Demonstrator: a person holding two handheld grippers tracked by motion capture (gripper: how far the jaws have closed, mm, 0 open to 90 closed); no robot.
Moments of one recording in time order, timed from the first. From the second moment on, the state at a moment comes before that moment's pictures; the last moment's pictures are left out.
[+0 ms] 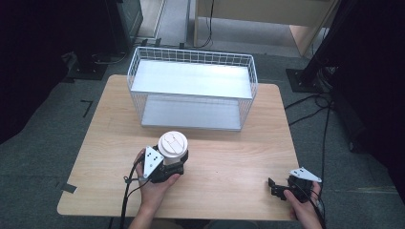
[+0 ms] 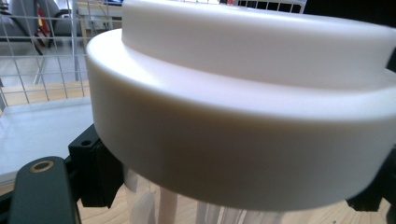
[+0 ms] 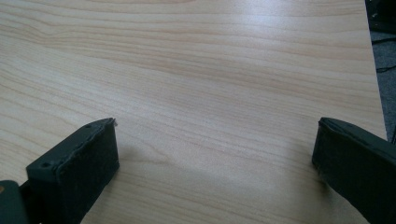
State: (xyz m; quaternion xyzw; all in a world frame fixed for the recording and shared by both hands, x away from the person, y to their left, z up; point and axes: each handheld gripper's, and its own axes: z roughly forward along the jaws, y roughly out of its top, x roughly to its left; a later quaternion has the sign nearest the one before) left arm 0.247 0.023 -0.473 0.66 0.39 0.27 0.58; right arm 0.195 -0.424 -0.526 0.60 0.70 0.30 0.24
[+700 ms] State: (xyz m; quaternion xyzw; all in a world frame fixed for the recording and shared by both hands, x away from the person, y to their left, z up) left arm 0.254 0.028 -0.431 0.62 0.39 0.31 0.60; right arm 0.195 -0.424 -0.526 0.60 0.70 0.31 0.23
